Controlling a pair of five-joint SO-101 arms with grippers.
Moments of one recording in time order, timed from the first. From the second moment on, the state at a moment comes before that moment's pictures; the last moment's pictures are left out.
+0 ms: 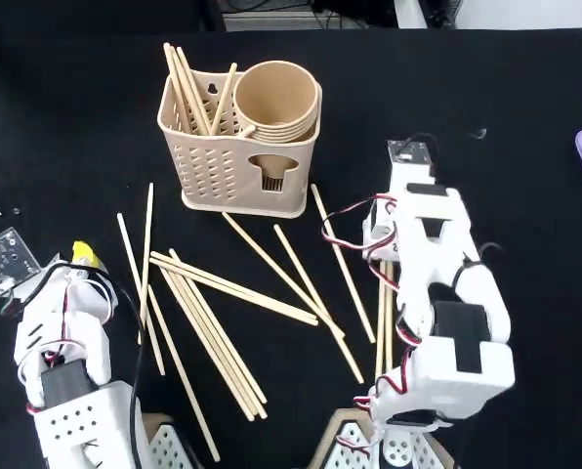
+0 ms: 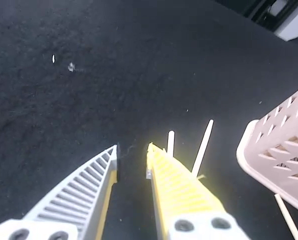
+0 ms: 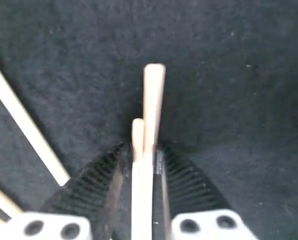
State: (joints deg) left arm -27.2 -94.6 89.9 40.0 12.9; right arm 4.5 8.5 31.4 55.9 1.8
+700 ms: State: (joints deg) left arm -27.2 -96.4 91.3 40.0 13.0; right arm 5.8 10.6 14.2 58.9 4.3
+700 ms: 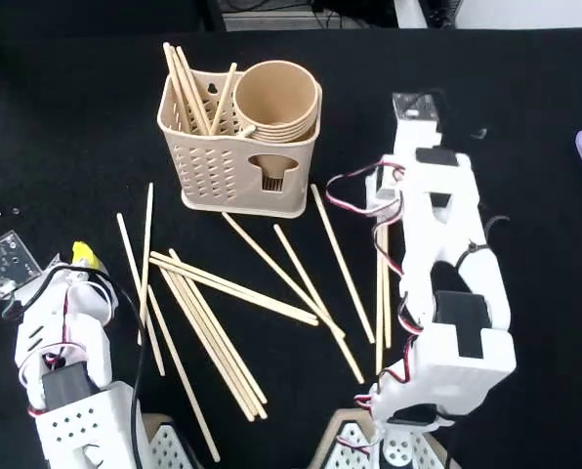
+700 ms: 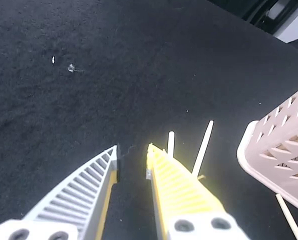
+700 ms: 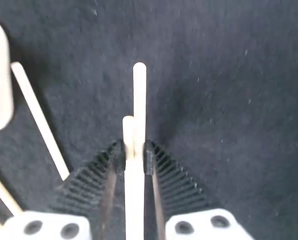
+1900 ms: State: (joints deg) left arm -27.2 -96.4 91.3 40.0 13.0; right arm 0.4 3.2 31.8 53.8 13.8
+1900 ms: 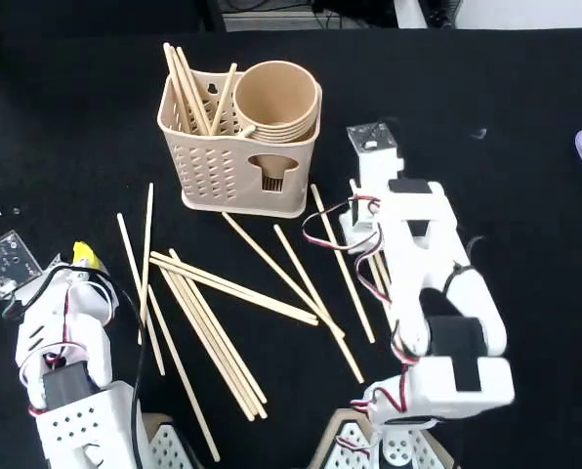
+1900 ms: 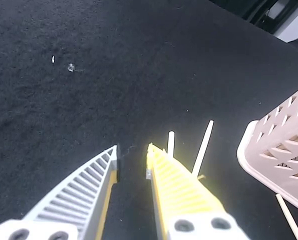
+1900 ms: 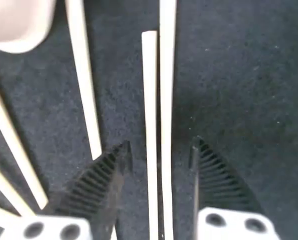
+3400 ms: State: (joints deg) left arm -27.1 -96.4 92.5 40.0 13.0; right arm 6.1 -1.6 33.5 50.3 15.3
